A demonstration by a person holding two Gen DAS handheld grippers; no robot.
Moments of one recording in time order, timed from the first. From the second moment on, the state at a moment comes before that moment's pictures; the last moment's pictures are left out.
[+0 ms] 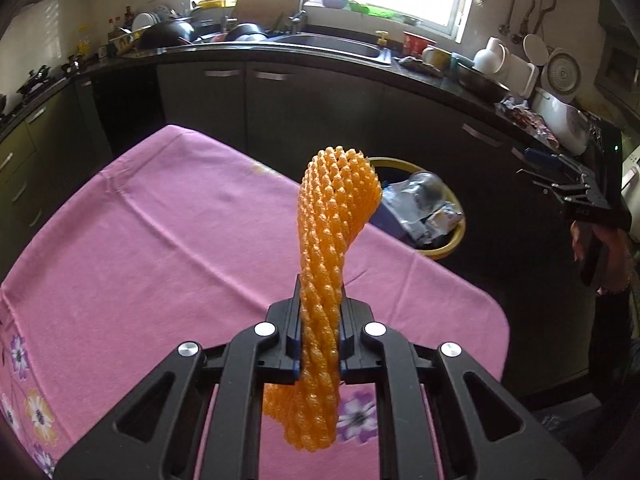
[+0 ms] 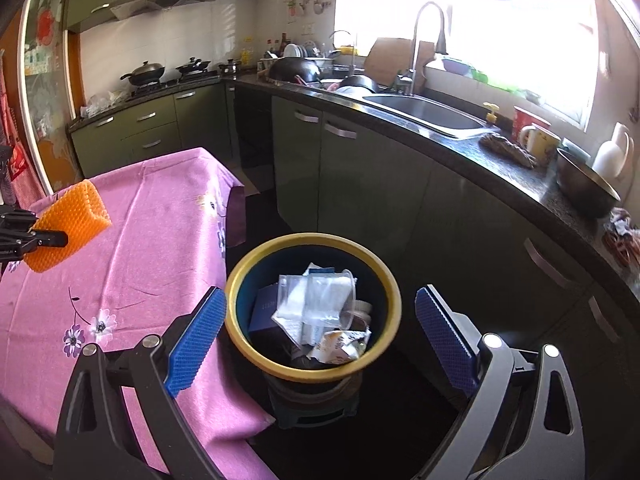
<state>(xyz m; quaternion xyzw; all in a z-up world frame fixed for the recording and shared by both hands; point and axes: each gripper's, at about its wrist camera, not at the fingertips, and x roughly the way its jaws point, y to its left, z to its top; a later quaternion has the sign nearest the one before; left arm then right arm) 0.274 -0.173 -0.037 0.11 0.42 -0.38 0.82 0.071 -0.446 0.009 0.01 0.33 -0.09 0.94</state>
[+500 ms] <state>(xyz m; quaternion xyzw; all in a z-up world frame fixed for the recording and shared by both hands) 0.354 -0.397 -0.104 0.10 0.51 -0.35 0.78 -0.005 -0.553 -0.028 0.11 0.33 -0.11 0.93</state>
